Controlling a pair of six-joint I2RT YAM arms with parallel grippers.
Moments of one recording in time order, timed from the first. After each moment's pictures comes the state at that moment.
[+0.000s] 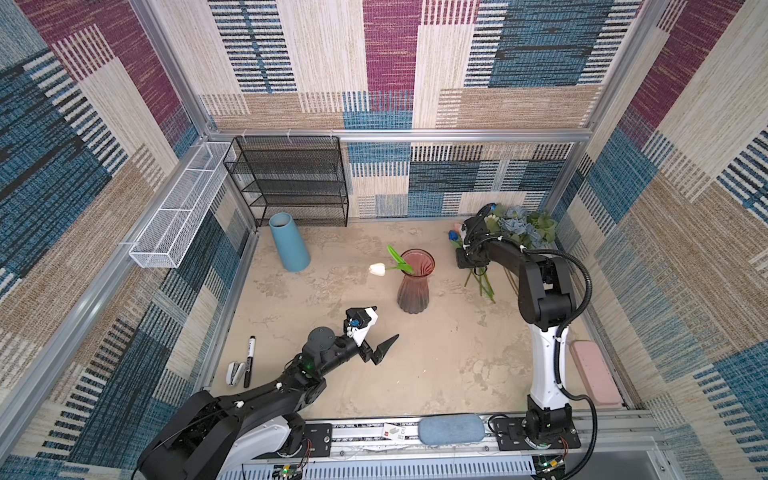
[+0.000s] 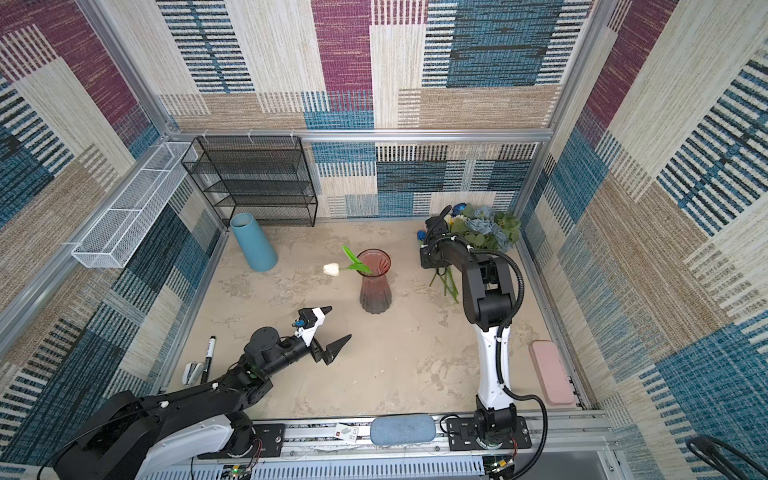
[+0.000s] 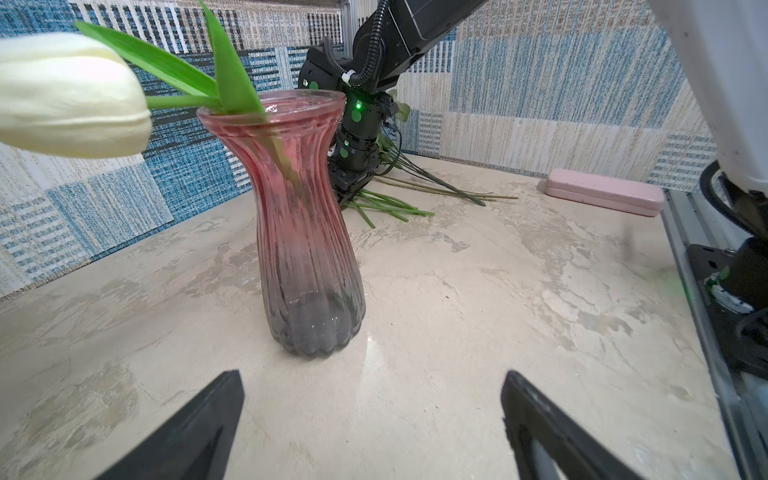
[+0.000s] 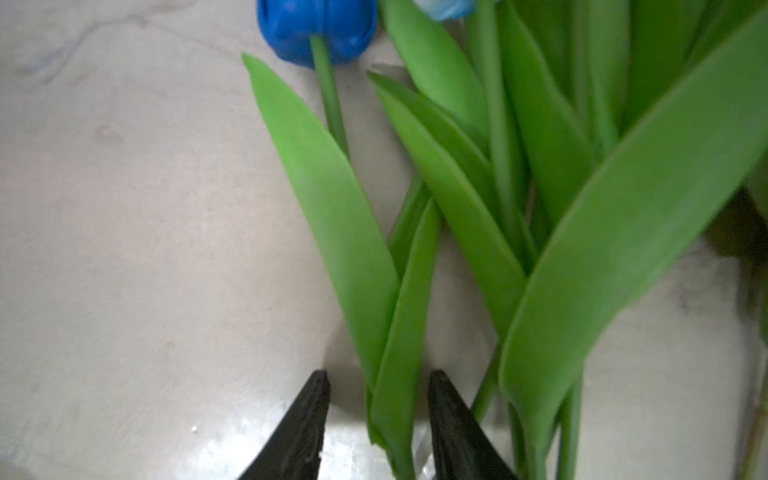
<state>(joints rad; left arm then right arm) -0.64 1.09 0.17 0.82 0.30 0.10 0.17 2.24 1.72 -0.57 0.06 0.08</state>
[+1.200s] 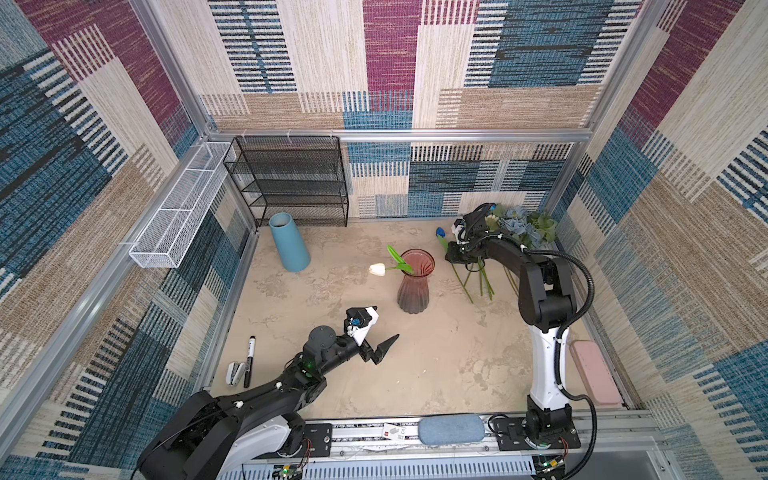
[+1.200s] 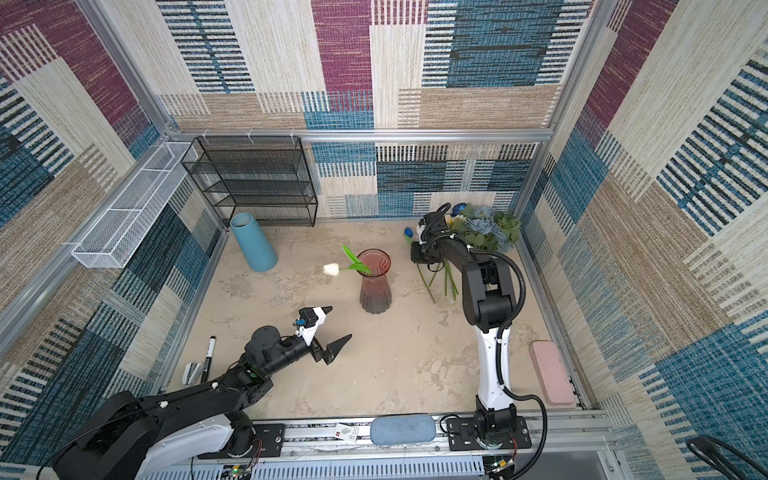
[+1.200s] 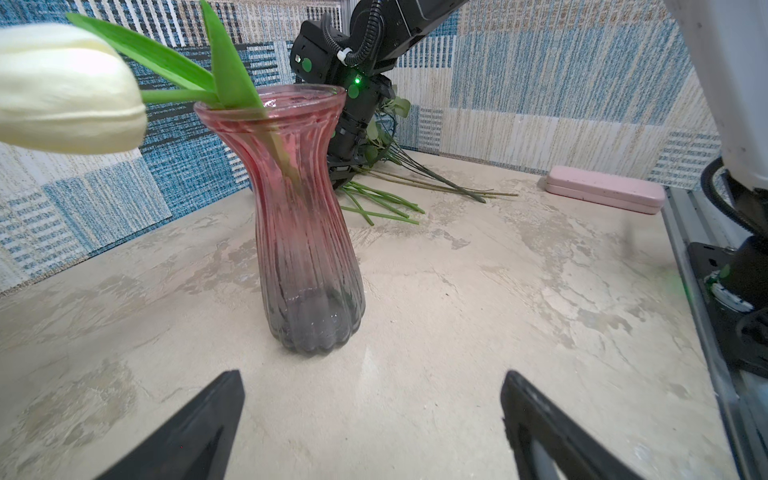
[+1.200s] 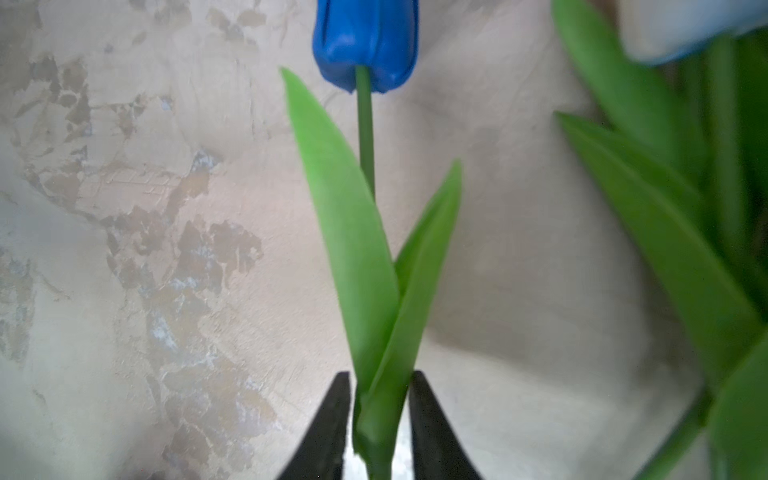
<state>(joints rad) -0.64 1.09 0.18 0.79 0.29 0.10 0.20 2.23 1.74 -0.56 -0.24 0.19</state>
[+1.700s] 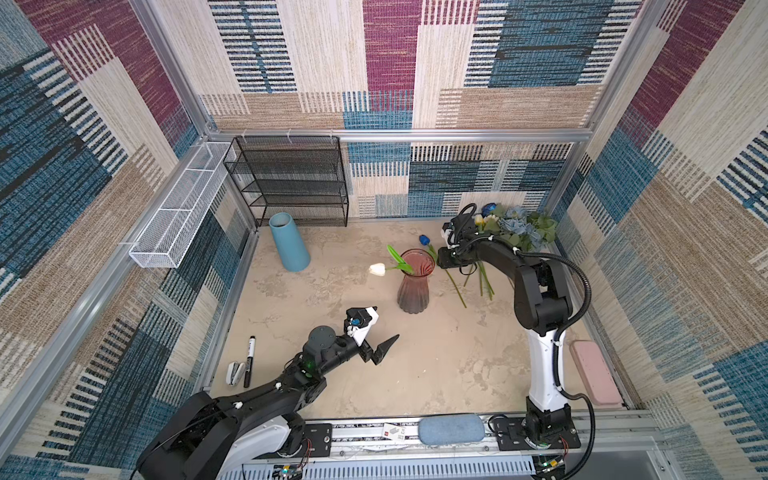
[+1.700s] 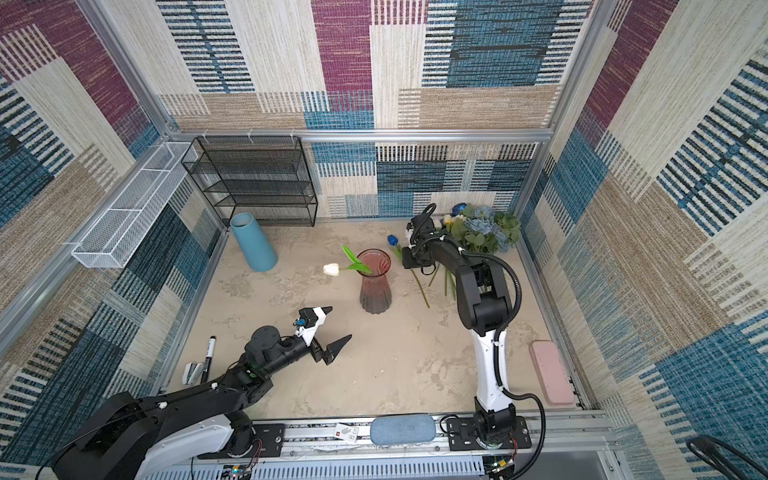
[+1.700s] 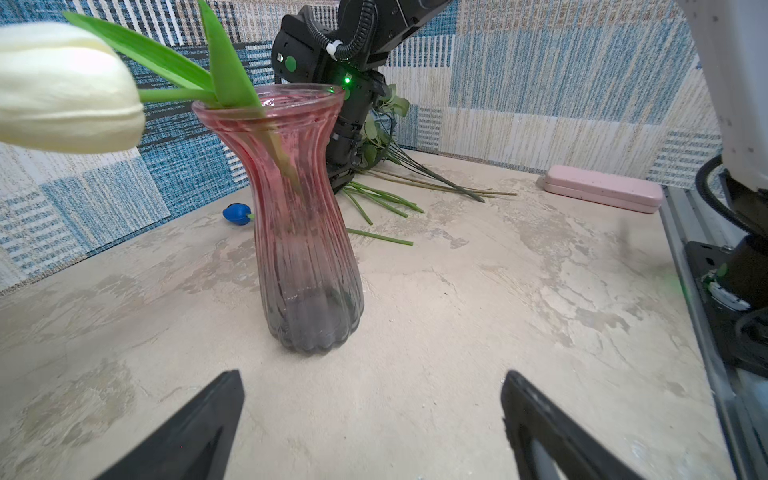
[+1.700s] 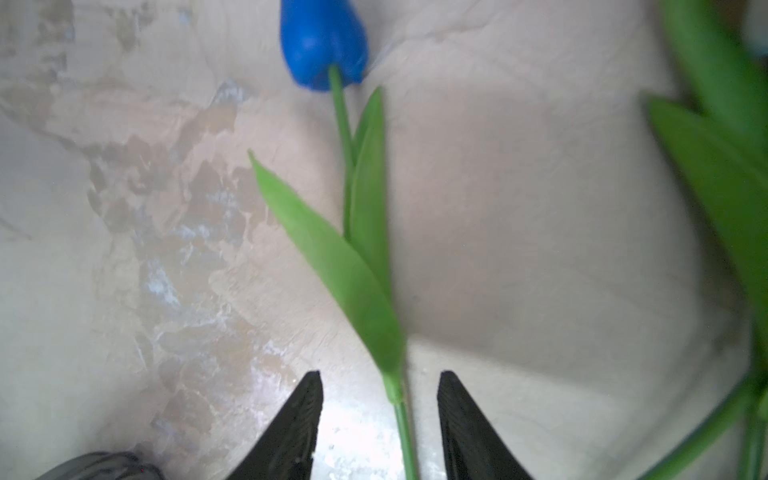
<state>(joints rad) -0.64 1.09 0.18 0.79 0.30 0.10 0.27 2.21 1.73 -0.62 -0.14 0.08</state>
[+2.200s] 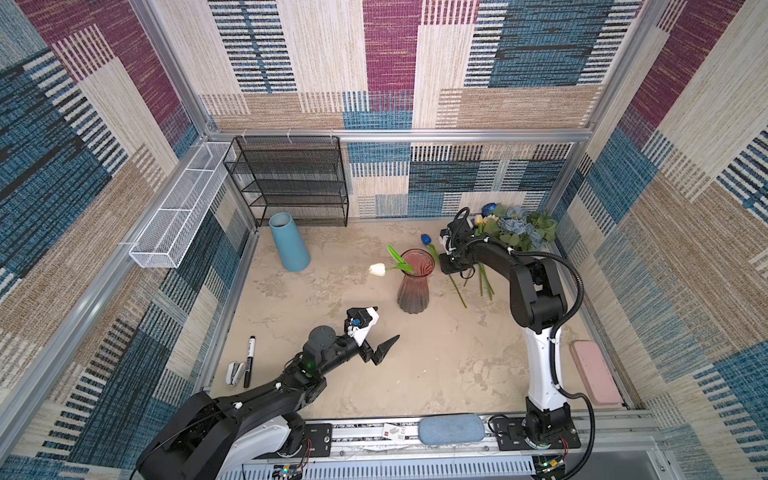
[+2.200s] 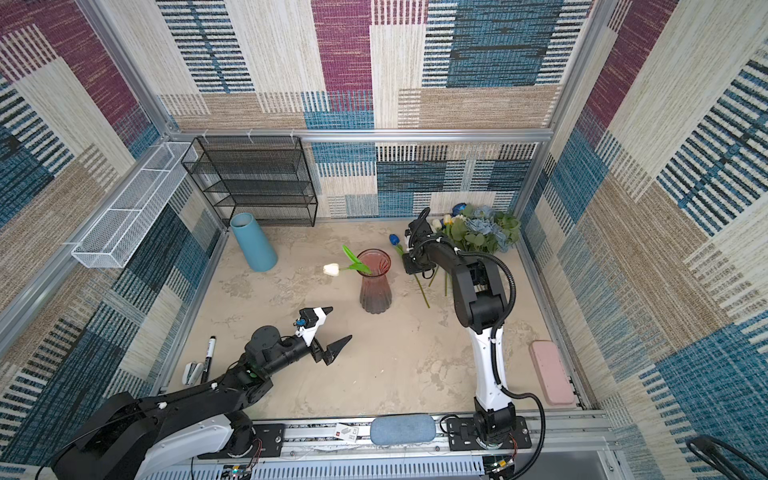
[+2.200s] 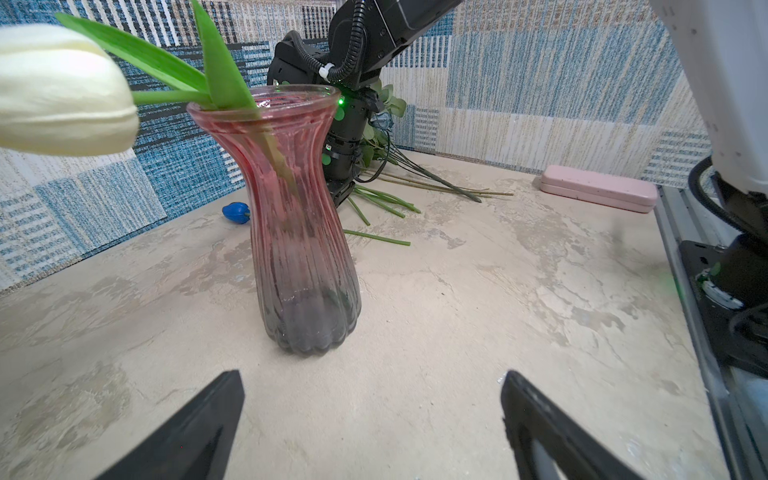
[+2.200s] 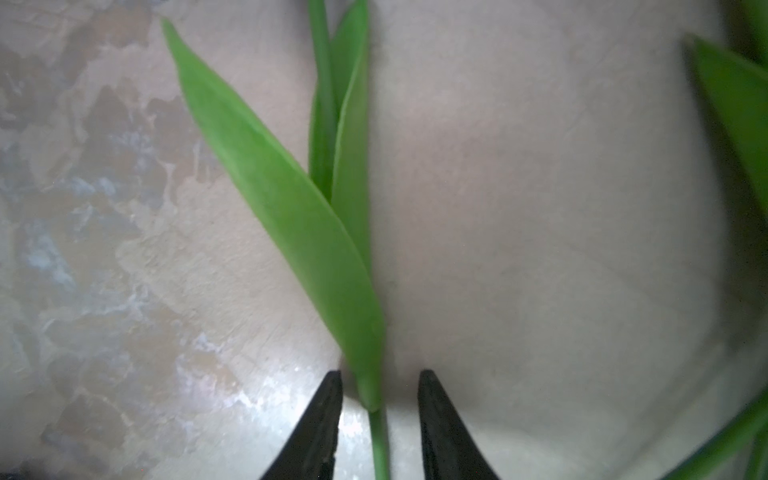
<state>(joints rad) -0.64 1.08 0.18 0.78 0.30 0.10 0.27 2.25 1.74 -0.64 -0.07 0.02</state>
